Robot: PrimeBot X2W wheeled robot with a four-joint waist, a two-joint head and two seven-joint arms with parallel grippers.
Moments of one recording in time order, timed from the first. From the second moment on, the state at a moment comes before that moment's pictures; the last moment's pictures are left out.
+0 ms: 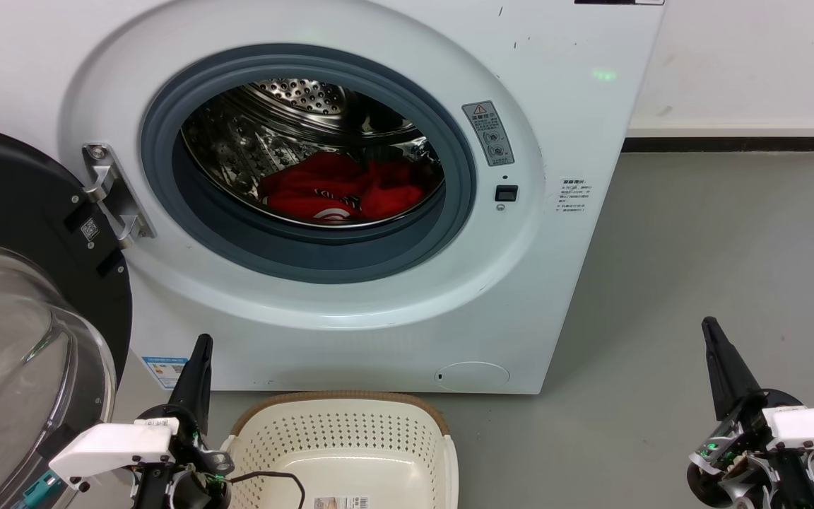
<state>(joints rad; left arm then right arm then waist) -0.11 0.05 0.11 0.25 -1.61 -0.13 0.11 -0.10 -0.05 -0.11 0.25 1.61 0.13 0.11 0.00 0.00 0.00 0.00</state>
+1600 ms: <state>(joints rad) -0.04 0.05 0.24 0.19 -1.26 -0.10 -0.03 -0.05 -0.05 -0.17 0.17 1.03 0.13 -0.03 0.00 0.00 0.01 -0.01</state>
